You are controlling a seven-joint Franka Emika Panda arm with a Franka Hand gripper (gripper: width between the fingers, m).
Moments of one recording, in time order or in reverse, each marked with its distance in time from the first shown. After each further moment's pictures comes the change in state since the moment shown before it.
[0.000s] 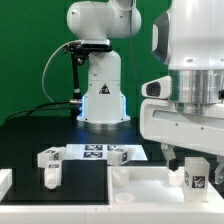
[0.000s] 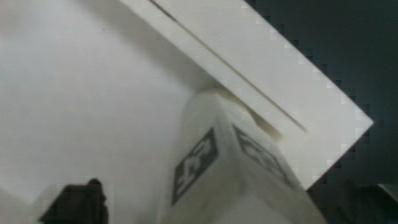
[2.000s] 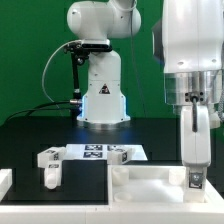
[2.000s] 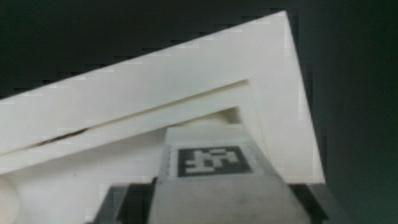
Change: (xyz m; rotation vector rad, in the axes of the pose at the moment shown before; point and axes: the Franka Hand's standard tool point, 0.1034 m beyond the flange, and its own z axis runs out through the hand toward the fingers) arm 0.000 -0.004 0.003 0.046 -0.062 1.115
